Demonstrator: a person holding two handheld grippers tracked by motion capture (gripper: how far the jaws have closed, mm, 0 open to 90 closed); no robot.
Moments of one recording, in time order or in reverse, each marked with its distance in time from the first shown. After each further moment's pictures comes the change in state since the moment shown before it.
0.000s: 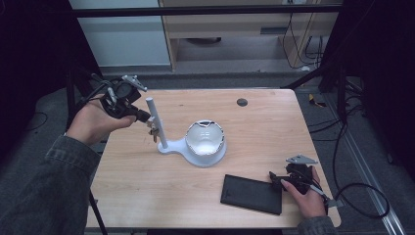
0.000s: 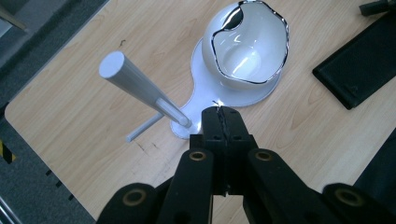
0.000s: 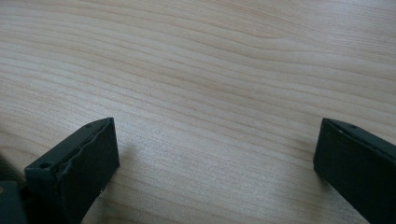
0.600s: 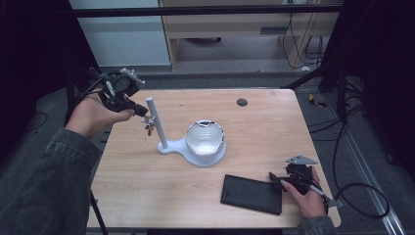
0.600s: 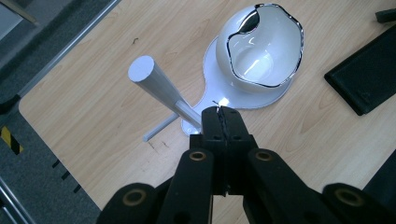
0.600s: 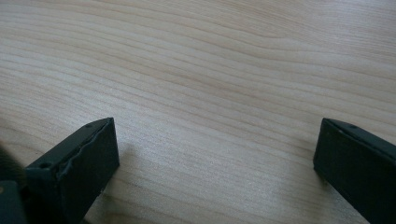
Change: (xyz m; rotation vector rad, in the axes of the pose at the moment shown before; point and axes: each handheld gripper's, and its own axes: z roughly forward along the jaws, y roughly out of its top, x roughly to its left) left arm 0.013 0.003 -0.001 0.012 0.021 -0.036; right arm 0.001 -0.001 -0.001 0.001 0.010 -0.004
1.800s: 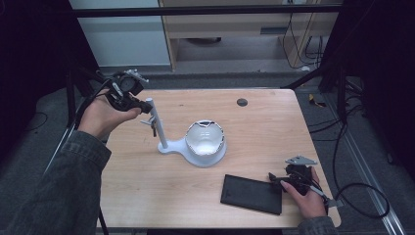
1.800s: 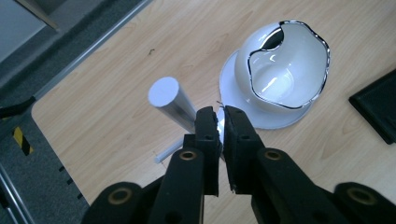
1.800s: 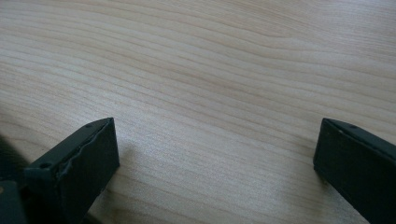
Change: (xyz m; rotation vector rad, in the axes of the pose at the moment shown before) left arm 0.006 0.001 0.020 -0.066 0.069 -0.047; right arm 0.001 -0.001 -0.001 0.001 0.006 -0.013
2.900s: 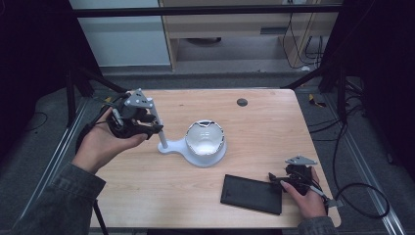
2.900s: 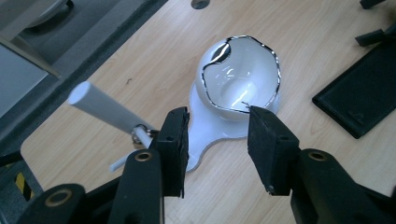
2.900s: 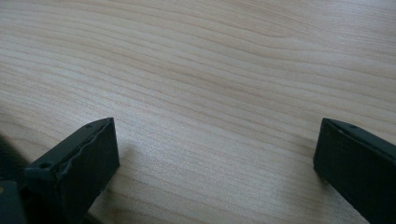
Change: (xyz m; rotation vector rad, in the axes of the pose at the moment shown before) left arm -0.066 -0.030 -0.013 -0.144 -0.022 0.131; right arm 0.000 0.000 -0.001 0.003 0.004 0.008
